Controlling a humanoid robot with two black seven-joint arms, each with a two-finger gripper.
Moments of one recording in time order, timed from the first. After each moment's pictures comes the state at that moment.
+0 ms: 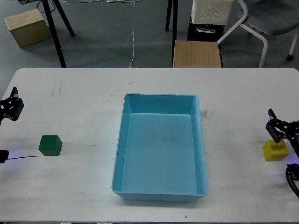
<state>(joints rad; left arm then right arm) -0.26 0.76 -0.79 -1.28 -1.00 -0.47 -0.32 0.02 -0.43 1.24 1.09 0.58 0.49 -0.04</state>
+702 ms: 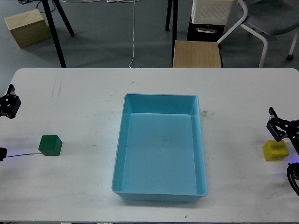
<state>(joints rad) -0.26 0.77 -0.80 -1.28 -1.00 -0.49 -0.32 0.02 -0.44 1.24 1.11 0.58 0.49 -0.04</state>
